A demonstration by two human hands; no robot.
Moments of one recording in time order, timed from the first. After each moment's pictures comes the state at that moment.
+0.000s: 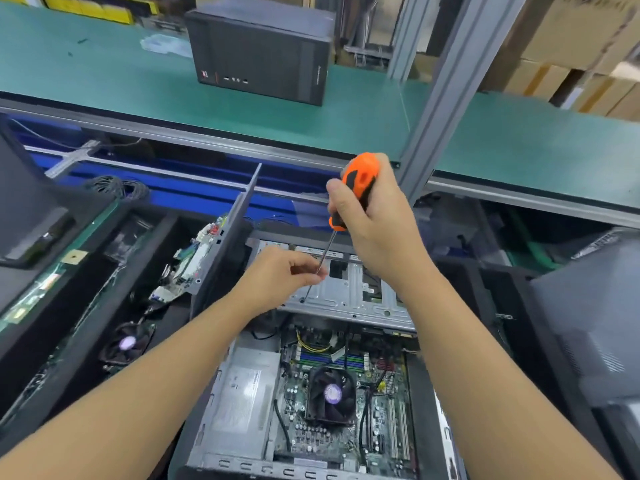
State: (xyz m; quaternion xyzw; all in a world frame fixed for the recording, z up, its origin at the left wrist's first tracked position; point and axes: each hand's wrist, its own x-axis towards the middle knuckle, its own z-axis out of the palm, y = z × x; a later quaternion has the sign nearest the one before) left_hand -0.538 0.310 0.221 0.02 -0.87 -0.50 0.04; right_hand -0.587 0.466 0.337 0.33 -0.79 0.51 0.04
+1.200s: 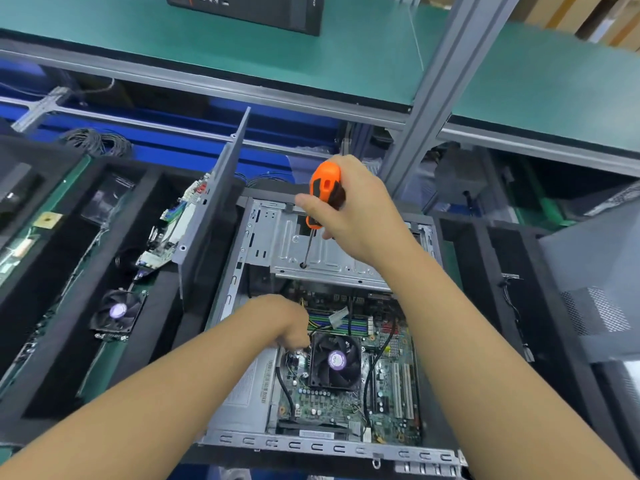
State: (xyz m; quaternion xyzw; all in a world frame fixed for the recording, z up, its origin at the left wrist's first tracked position) left_hand -0.522 0.353 0.162 -0.05 -0.88 -0.04 -0.47; right_hand -0.597 0.450 0.280 0.33 -0.86 0.40 -0.03
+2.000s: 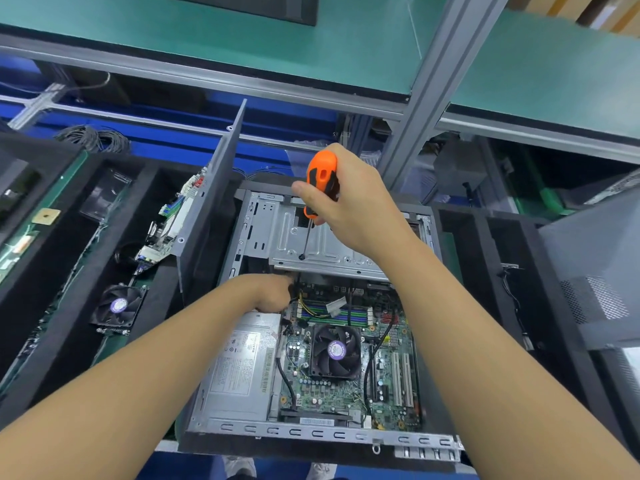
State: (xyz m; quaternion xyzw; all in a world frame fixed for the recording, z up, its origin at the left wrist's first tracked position) left_hand -0.539 0.318 0.134 0.10 -0.88 -0.20 -0.43; right_hand -0.597 0.451 0.277 0.33 -0.85 0.41 -0.03
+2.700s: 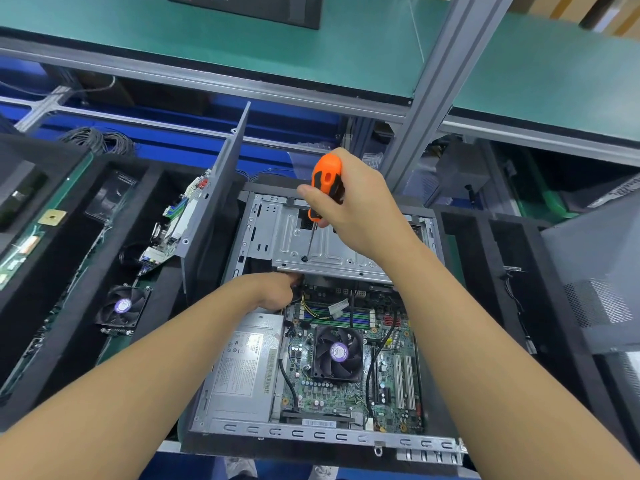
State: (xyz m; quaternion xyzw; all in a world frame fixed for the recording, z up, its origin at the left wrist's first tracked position) left_hand -0.539 0.314 0.129 0.10 -0.87 -0.26 -0.39; right_hand -0.596 0.453 0.278 0.33 -0.84 0.42 -0.03
